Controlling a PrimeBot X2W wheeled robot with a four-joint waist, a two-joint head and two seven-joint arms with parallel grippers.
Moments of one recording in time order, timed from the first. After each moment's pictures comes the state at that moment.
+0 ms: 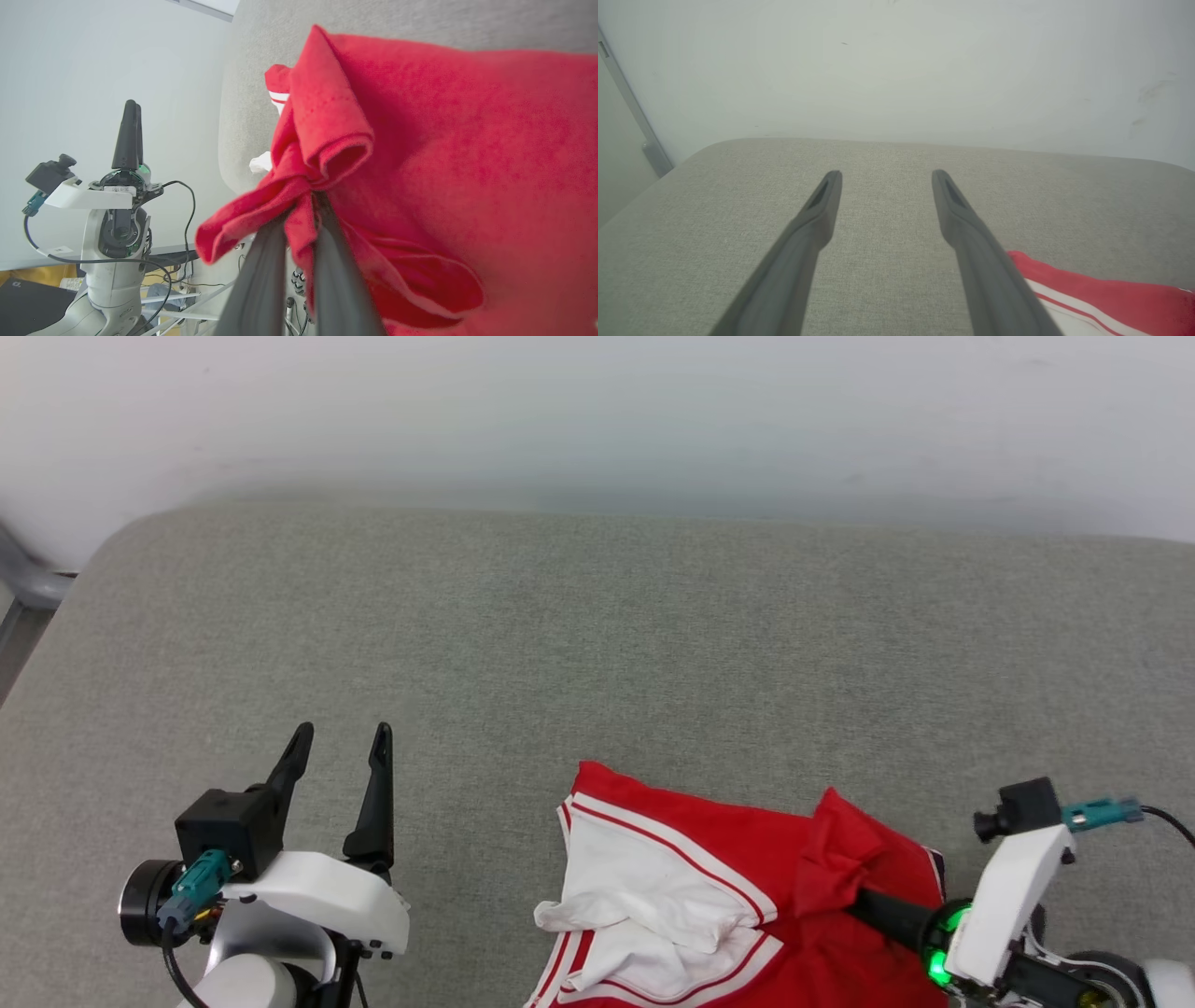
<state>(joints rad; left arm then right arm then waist) -0.17 0.53 -0.50 -0.07 -0.66 0.39 -0.17 -0.08 -0.05 -0.11 0.05 1.05 0.13 0.99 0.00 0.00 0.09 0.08</state>
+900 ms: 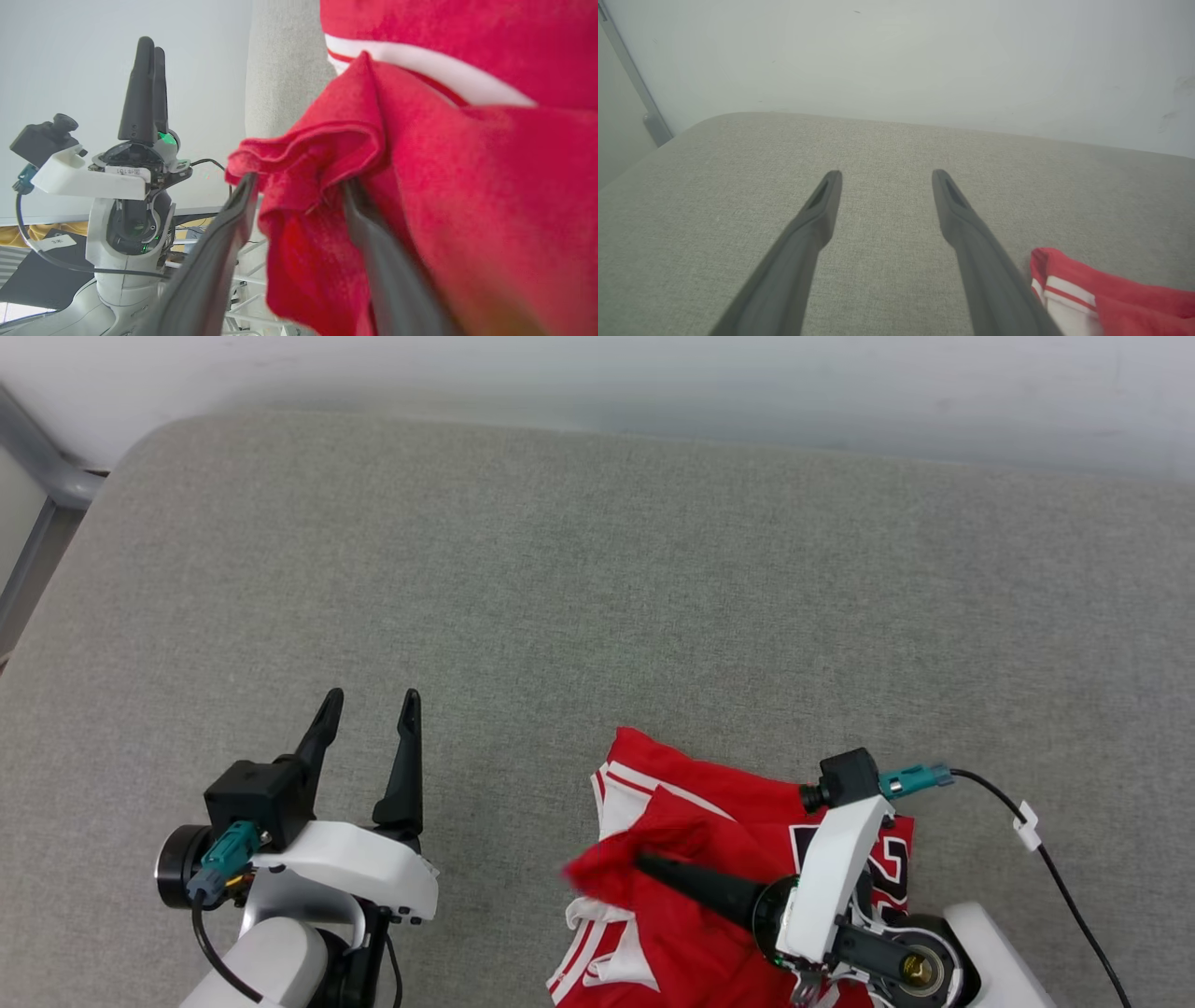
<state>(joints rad) -0.25 0.46 -0.52 0.02 -0.65 0.34 -0.23 -0.24 -0.05 0.32 0.26 1.19 0.13 0.71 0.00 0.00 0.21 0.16</state>
